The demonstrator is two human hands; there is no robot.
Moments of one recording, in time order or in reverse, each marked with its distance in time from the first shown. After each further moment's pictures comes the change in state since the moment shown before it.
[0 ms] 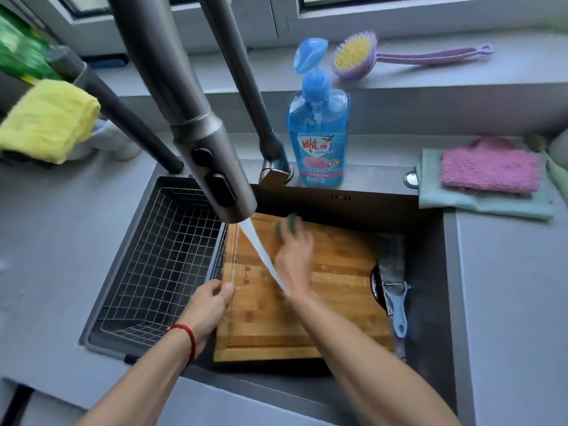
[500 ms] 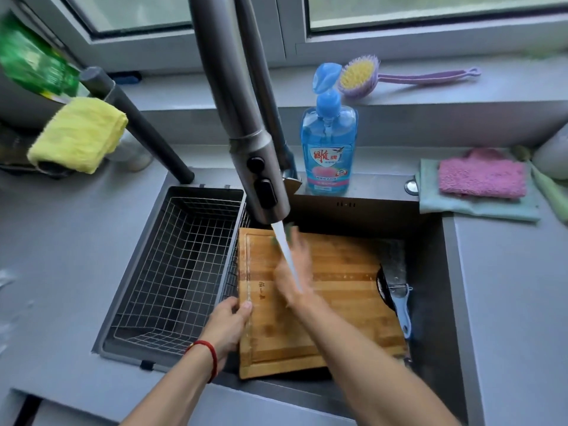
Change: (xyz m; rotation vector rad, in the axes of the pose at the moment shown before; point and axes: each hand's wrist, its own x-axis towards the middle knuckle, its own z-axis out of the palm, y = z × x) left_hand -0.013 -0.017 0.002 -0.014 -0.072 -0.033; right_hand -0.008 -0.018 0.006 -0.016 -0.130 0.004
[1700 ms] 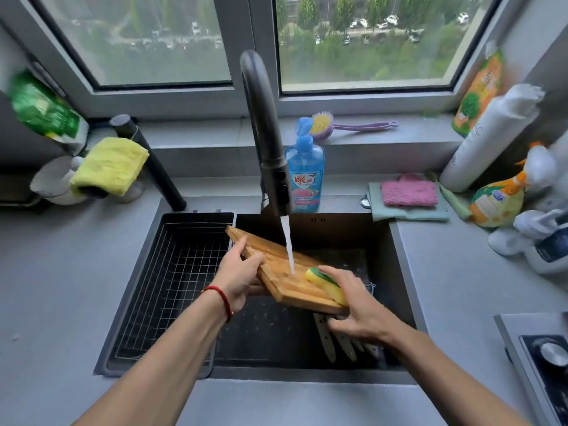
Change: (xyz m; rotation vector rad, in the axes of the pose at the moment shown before) left_hand -0.054 0.103 -0.019 -0.306 -0.253 0.280; right_hand -0.141 0.022 -0.174 -0.215 -0.301 -0.161
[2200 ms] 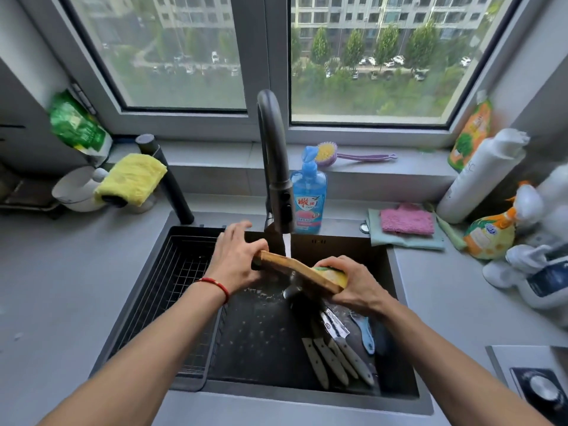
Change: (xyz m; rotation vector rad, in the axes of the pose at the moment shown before) left_hand 0.013 0.037 -0.019 1.442 0.088 0.681; right_hand 0.044 -0.008 -0.056 0.113 0.139 -0.113
